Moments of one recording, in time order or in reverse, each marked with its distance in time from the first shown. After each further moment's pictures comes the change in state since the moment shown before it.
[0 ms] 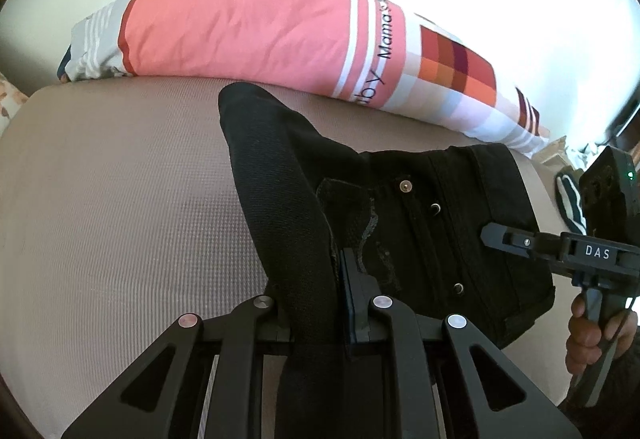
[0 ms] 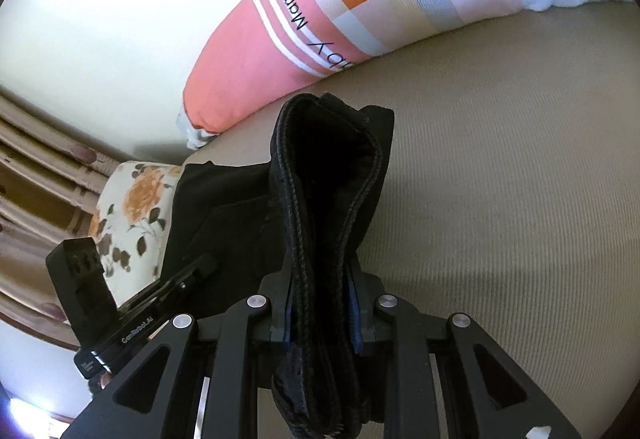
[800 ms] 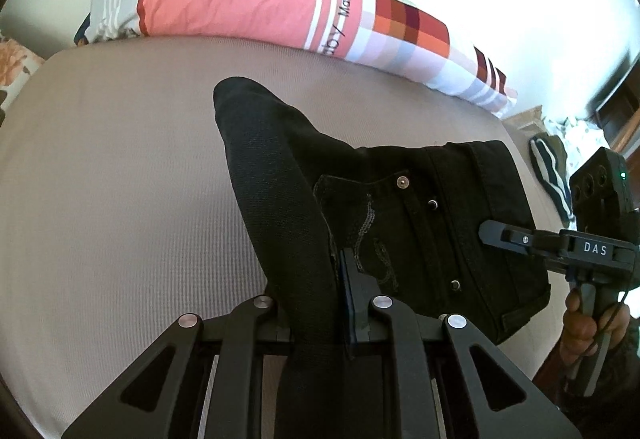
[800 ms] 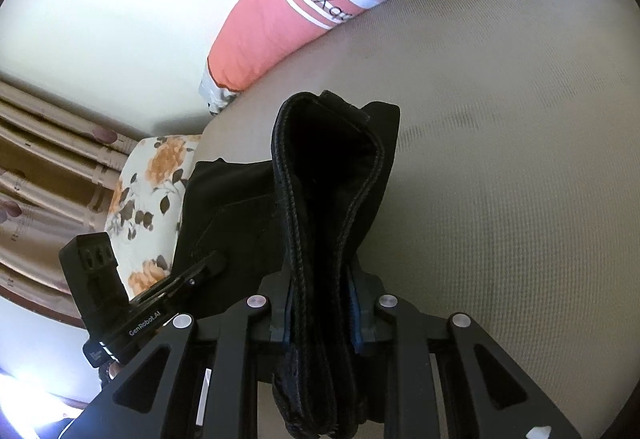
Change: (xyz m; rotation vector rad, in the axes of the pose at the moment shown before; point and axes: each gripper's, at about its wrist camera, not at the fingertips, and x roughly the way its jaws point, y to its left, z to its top) left arm -0.072 -0.031 -0.083 0.007 0.060 -0.040; right arm -0.053 0.006 -0.087 0.028 0.041 0.072
